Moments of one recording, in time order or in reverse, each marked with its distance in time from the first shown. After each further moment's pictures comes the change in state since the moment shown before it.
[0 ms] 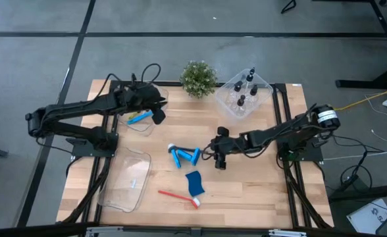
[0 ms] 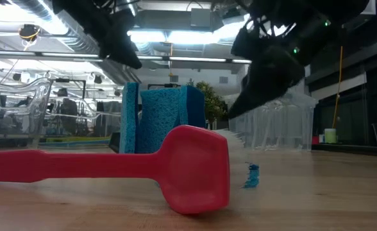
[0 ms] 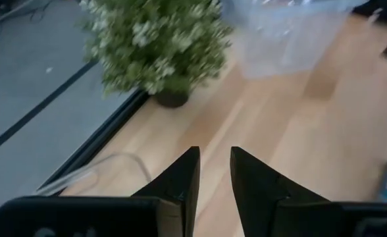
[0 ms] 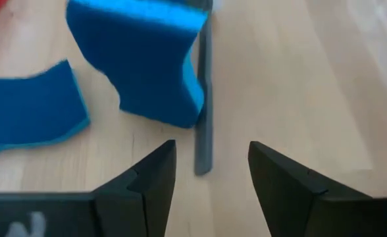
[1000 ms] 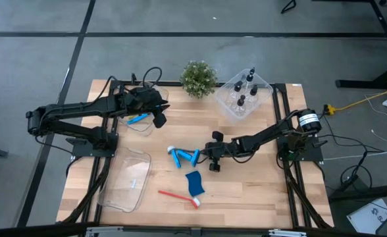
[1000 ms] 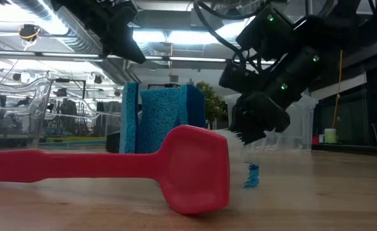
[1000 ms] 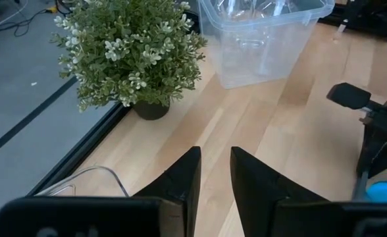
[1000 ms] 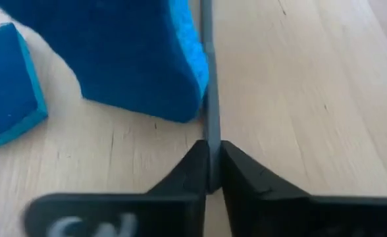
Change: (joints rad) left arm -0.067 -0.001 0.000 0.030 -0.010 -0.012; right arm 0.001 0.224 0.000 0.207 0.010 -0.003
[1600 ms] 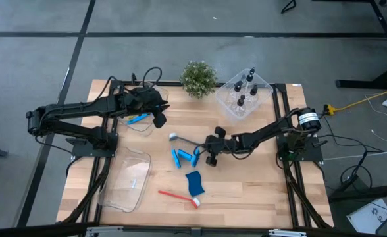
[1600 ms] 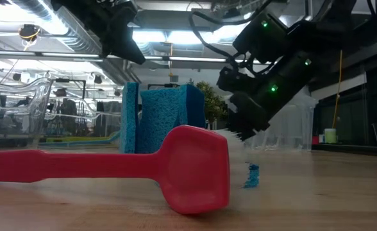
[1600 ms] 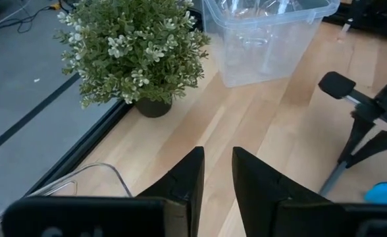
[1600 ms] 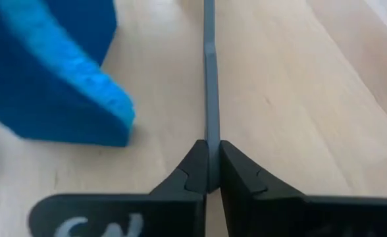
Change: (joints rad) left arm 0.000 0.000 0.000 -0.007 0.000 -0.016; right arm -0.047 -0.003 0.000 0.002 0.069 0.138
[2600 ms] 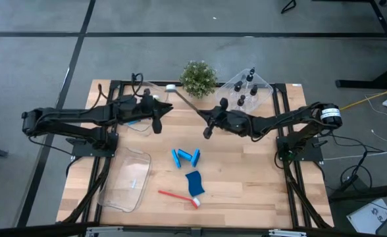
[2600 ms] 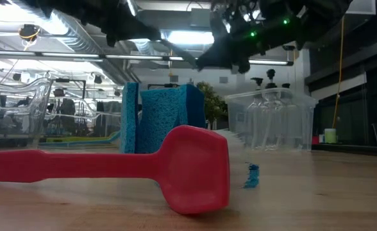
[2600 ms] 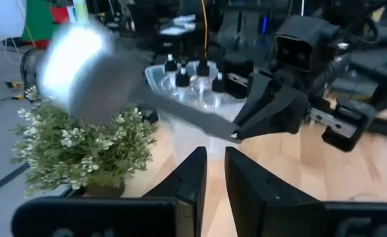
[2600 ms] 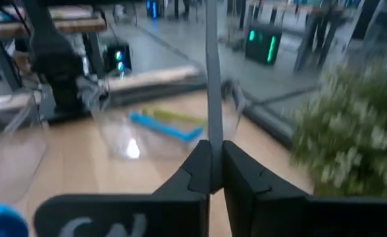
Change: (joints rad) left arm -0.104 -0.125 -0.203 0.473 0.026 0.029; right arm -0.174 -0.270 0.000 0.359 0.132 -0.241
